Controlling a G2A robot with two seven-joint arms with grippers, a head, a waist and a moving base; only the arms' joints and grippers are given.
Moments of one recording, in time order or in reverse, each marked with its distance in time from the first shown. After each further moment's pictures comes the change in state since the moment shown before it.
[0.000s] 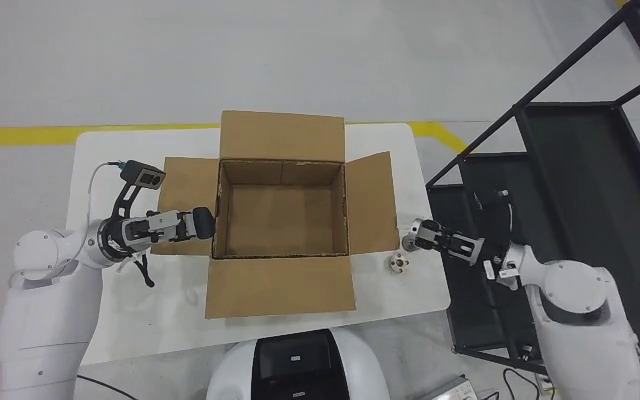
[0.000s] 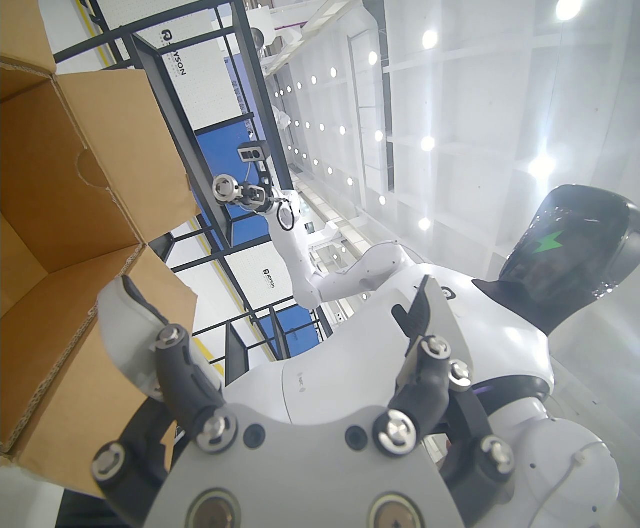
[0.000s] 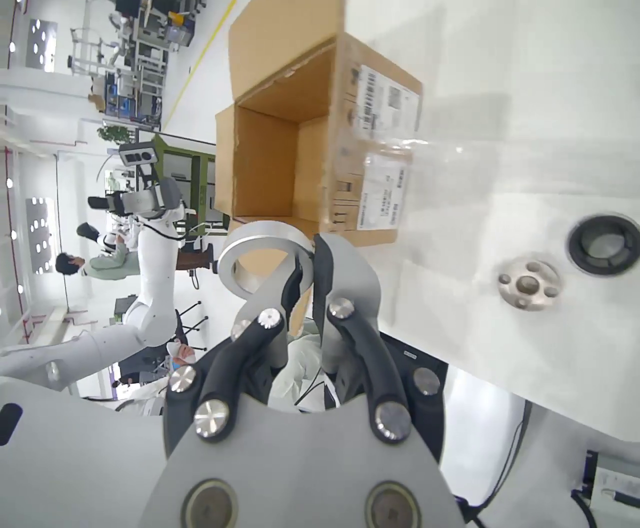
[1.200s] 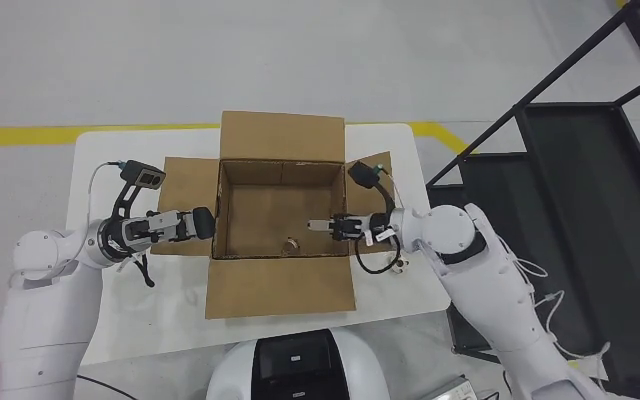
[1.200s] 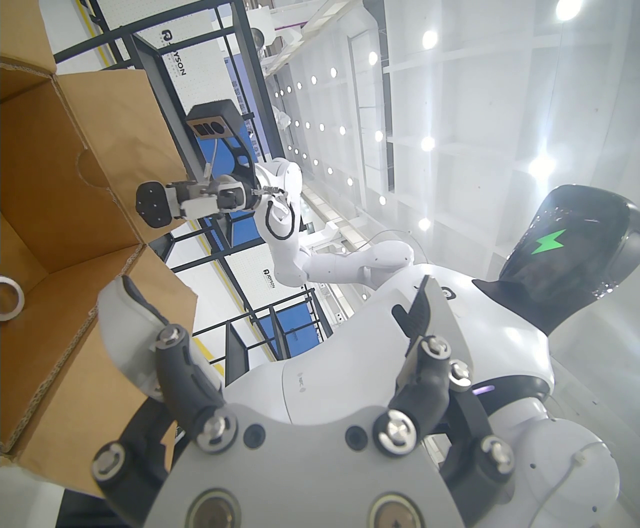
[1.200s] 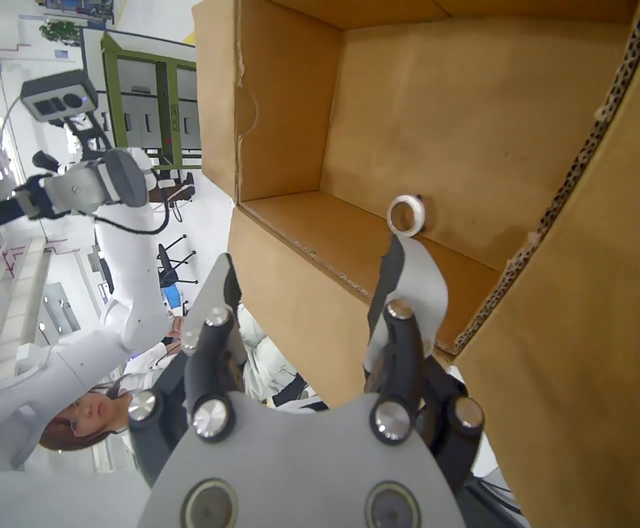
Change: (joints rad) left arm 0.000 0.000 0.000 0.000 0.000 0.000 0.000; right arm 0.477 -0.011 -0.611 0.147 -0.179 0.294 -0.027
